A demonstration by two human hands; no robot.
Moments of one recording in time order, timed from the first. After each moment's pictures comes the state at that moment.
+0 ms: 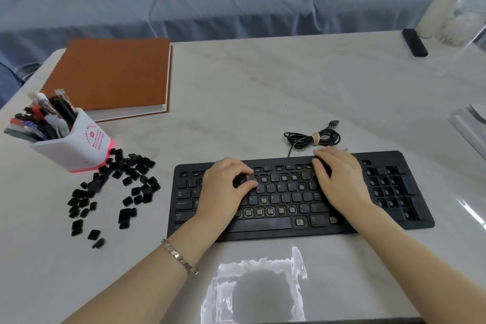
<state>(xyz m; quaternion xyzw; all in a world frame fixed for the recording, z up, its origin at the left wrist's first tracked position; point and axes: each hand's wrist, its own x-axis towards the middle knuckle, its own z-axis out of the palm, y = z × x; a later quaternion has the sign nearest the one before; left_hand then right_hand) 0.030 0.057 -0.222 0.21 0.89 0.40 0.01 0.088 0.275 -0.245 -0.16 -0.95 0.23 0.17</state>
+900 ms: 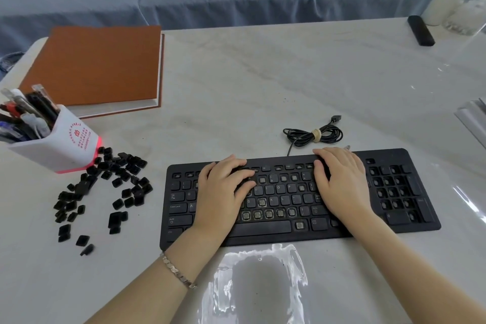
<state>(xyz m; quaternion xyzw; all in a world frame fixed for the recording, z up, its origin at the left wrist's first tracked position) 0.027 0.056 -0.255 0.28 0.89 0.35 -0.11 0.086 0.274 -0.258 -0.15 -0.95 0.16 0.22</state>
